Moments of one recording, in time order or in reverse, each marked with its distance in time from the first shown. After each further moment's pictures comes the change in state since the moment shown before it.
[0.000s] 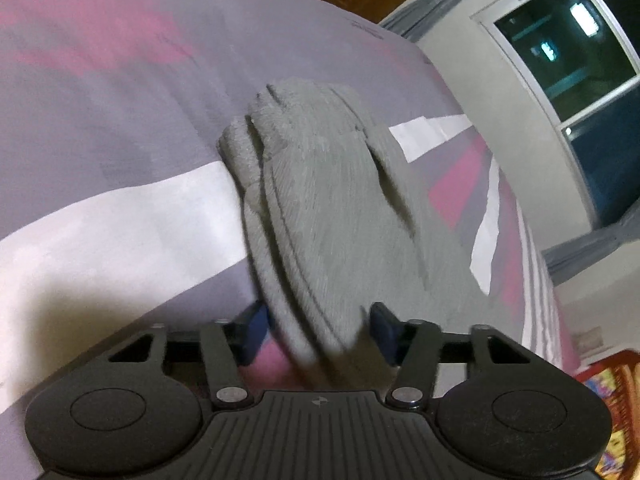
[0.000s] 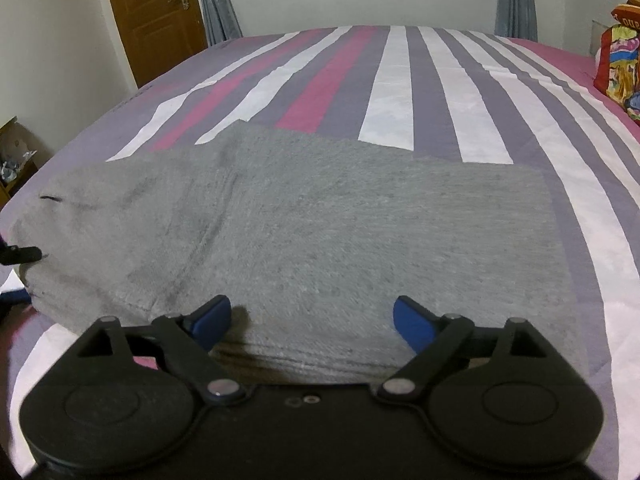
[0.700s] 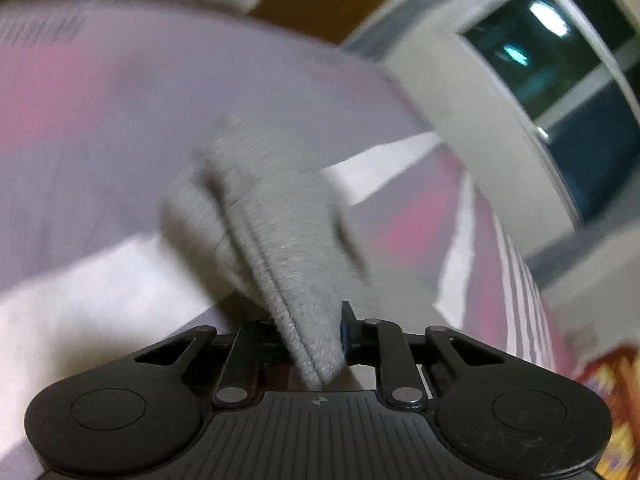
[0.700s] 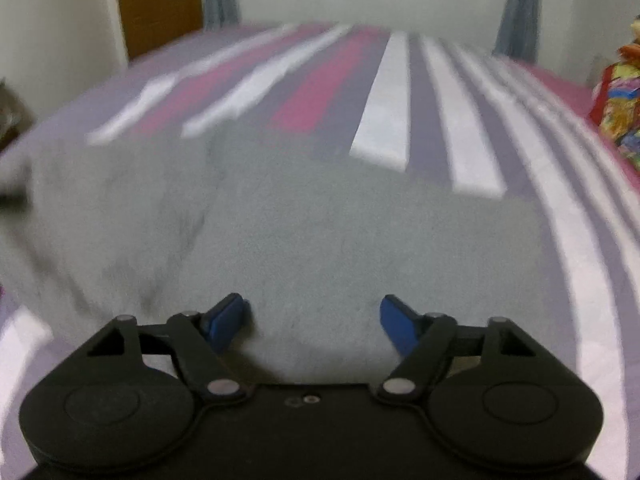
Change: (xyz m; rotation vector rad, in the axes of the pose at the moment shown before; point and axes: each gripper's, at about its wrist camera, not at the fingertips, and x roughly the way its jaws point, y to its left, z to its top) left arm 0.019 -0.074 0.018 0.169 -0.104 -0.050; right arm 0.014 0.012 0.005 -0.116 0.042 -0.096
